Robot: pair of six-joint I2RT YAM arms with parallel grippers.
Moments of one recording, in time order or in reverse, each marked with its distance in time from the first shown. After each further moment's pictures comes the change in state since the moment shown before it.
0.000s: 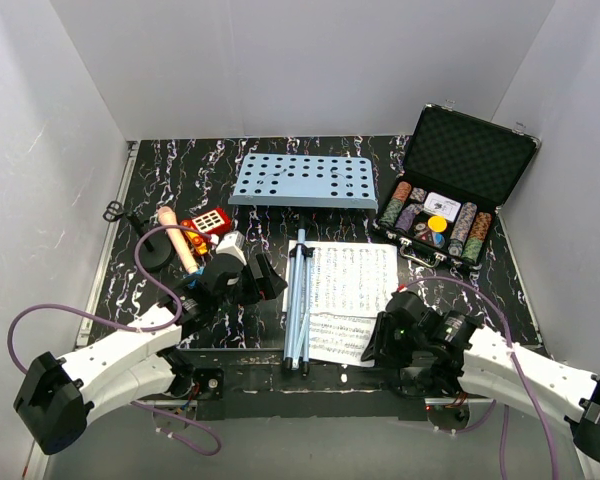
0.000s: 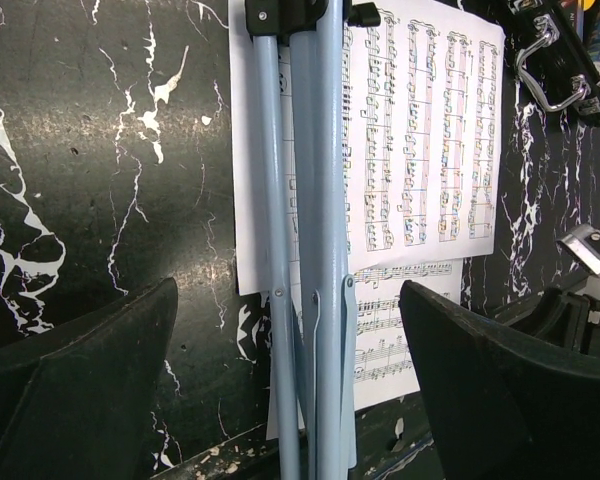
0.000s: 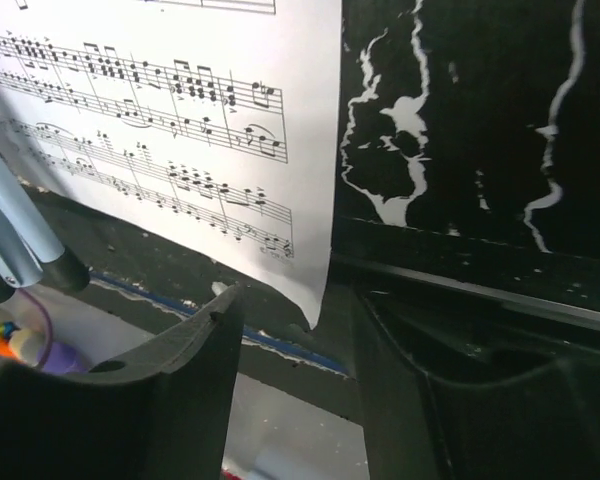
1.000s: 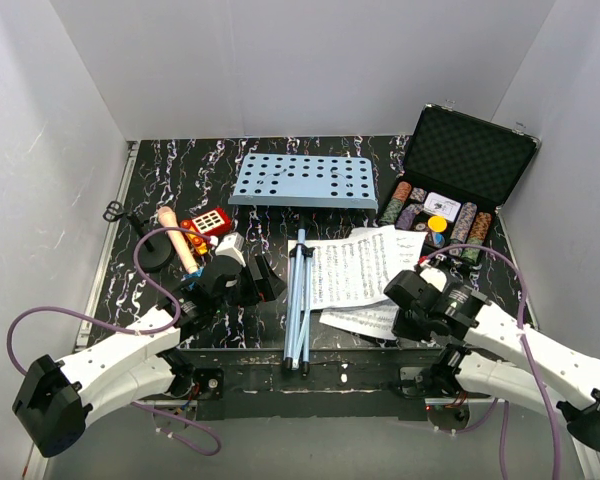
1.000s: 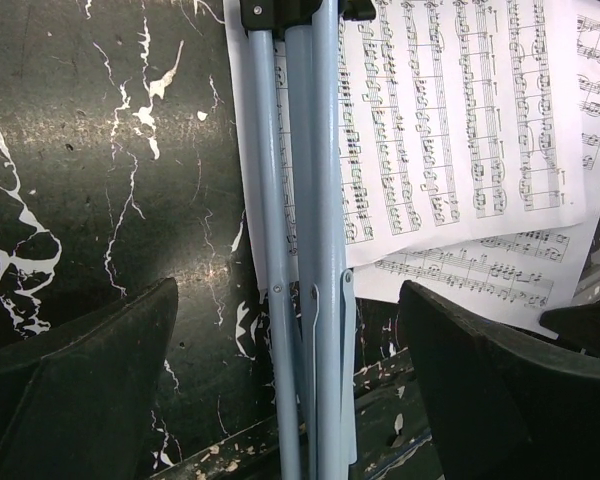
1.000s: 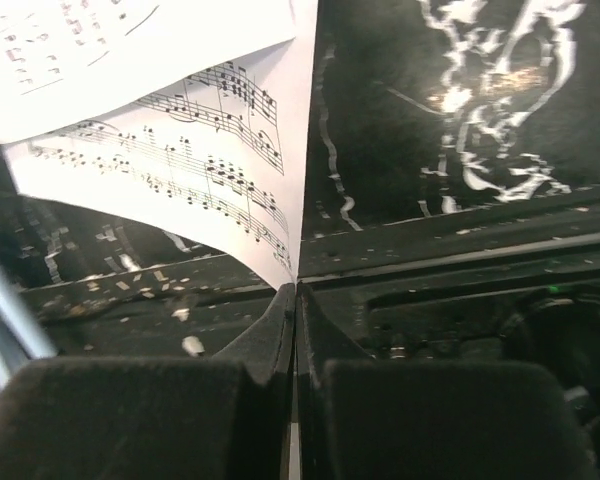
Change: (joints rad) left arm 0.000 -0.021 -0.021 0.014 0.014 -0.004; right arm -0.002 0.113 0.359 -0.391 0.376 0.016
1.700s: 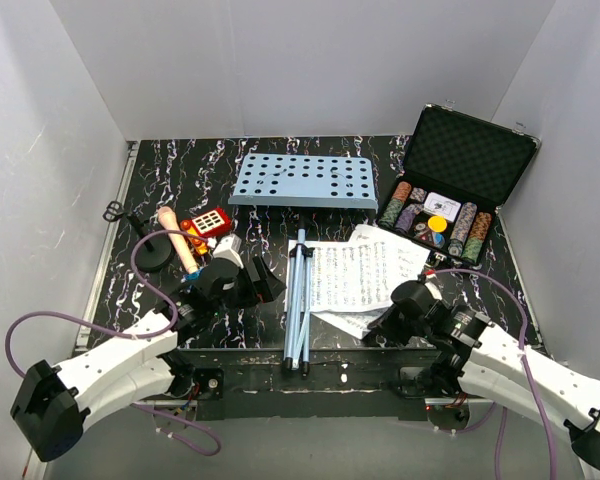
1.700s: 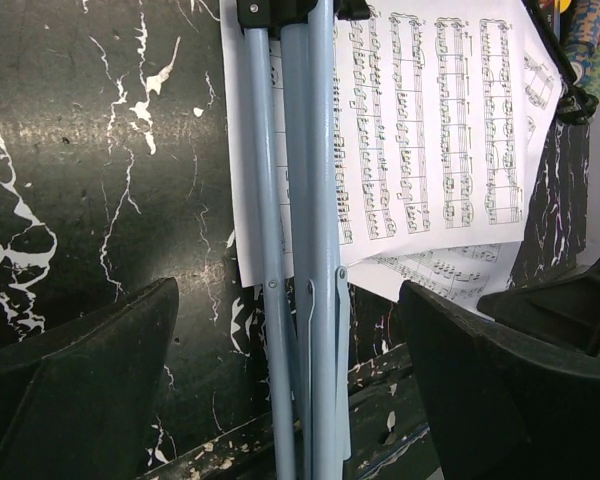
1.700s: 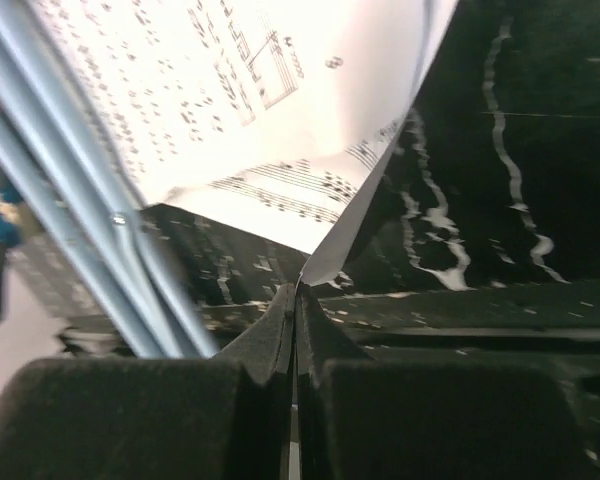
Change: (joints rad) left arm 0.000 -0.022 -0.016 0.011 0.007 -0.014; right arm -0.041 -0.145 -0.248 0.351 -0.108 0.252
